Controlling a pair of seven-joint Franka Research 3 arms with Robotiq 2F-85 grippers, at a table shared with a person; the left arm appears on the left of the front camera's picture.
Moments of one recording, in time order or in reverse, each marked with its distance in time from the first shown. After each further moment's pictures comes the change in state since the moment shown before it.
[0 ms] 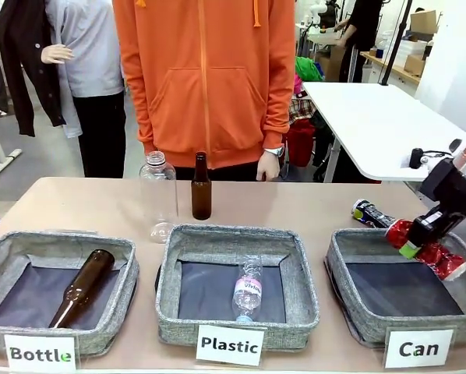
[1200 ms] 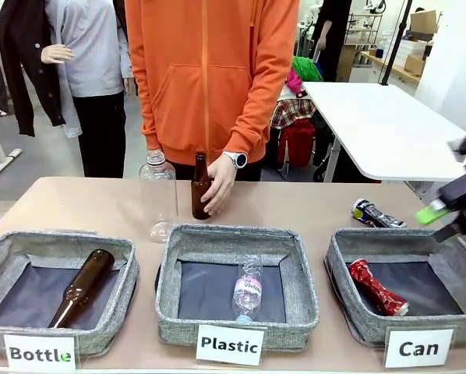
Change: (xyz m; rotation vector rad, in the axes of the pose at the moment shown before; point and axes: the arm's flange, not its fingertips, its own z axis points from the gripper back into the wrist) left arm -0.005 -0.001 0.001 -0.032 0.005 0.003; right arm -0.049 -0.049 0.056 0.635 -0.102 -0.291
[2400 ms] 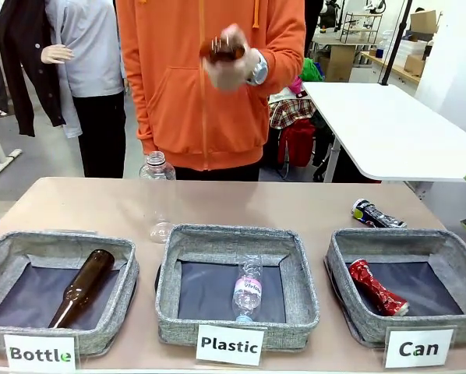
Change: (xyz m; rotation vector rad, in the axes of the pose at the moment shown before) left arm 0.000 0.000 0.000 0.000 0.000 0.000; right arm -0.013 -0.022 0.034 0.306 -0.037 -0.169
